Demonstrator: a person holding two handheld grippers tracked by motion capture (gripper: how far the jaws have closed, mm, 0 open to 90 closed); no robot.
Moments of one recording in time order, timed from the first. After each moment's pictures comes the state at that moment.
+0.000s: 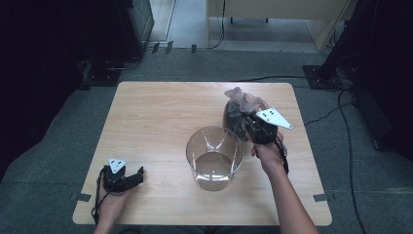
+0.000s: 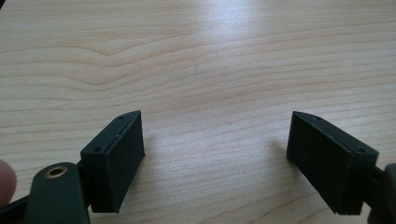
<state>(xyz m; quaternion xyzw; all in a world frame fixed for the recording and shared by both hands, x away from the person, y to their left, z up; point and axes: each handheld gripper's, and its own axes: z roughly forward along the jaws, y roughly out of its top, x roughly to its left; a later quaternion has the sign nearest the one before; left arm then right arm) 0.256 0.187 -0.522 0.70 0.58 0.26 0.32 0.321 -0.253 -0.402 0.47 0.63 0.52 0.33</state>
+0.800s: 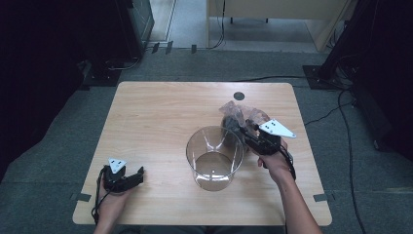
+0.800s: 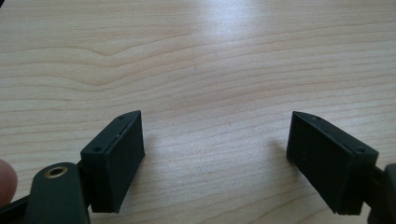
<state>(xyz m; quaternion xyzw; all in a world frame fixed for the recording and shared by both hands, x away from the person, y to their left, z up) 0.256 0.187 -0.522 0.70 0.58 0.26 0.32 0.307 -0.274 -0.434 0.44 0.67 0.52 0.29</state>
